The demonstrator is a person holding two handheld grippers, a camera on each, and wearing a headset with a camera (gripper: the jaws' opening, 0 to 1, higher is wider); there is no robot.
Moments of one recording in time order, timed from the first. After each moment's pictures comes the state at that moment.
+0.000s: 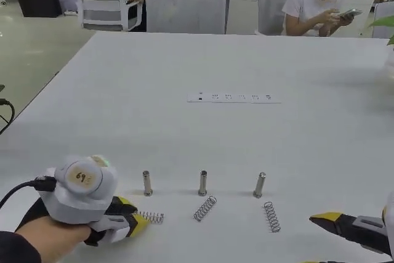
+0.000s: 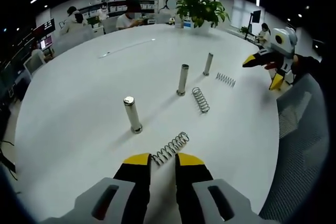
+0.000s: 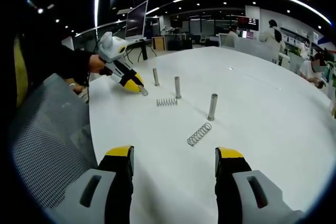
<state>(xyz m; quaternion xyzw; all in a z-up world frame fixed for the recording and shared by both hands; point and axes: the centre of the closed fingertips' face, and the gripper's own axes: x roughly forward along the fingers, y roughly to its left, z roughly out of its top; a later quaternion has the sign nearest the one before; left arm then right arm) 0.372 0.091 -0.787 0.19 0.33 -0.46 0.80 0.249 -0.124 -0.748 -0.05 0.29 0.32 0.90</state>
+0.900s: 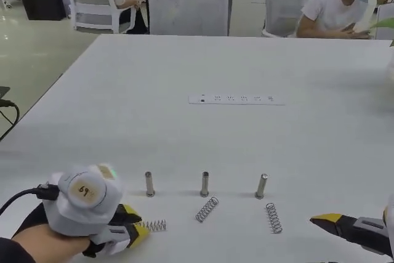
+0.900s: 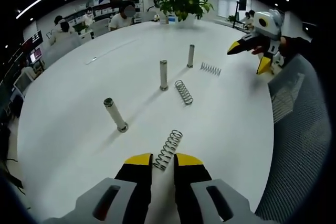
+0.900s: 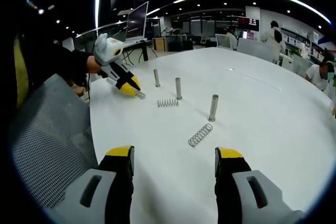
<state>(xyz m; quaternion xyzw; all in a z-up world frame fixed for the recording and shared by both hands) 0.353 0.086 -0.789 0.24 0.32 -0.50 0.77 0.249 -0.123 -0.747 -0.05 0.28 0.32 0.90</state>
